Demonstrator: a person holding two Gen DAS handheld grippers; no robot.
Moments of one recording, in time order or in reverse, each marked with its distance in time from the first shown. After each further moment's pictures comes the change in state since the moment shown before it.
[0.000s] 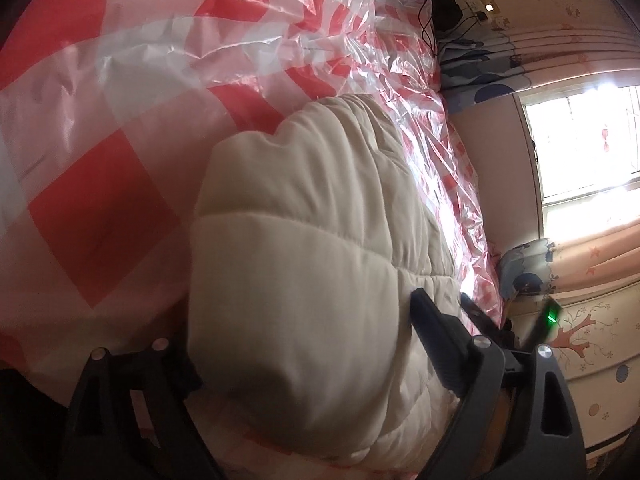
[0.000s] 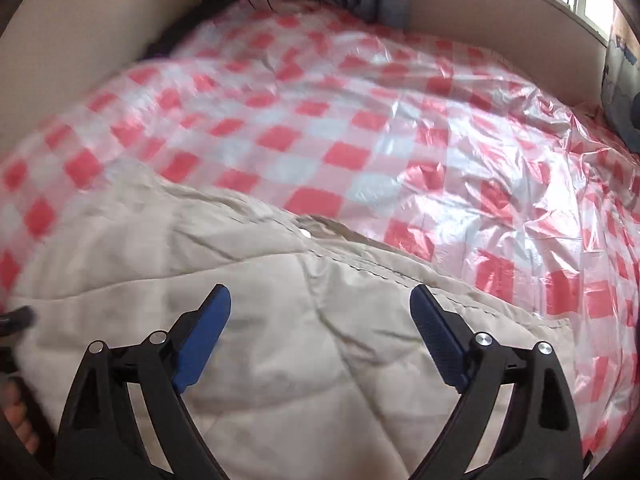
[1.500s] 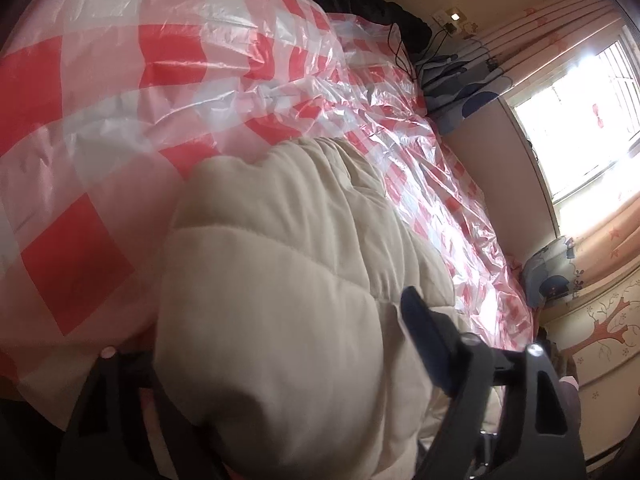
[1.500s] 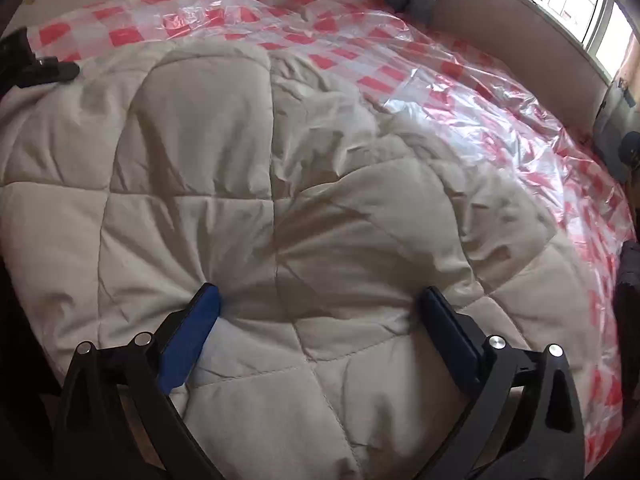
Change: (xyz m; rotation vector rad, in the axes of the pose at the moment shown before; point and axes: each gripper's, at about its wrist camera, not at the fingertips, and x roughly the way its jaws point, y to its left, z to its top) left arm 0.002 -0.049 -0.008 0.141 -0.212 0.063; right arm -0.057 0.042 -0.140 -0.153 -0.084 -0.054
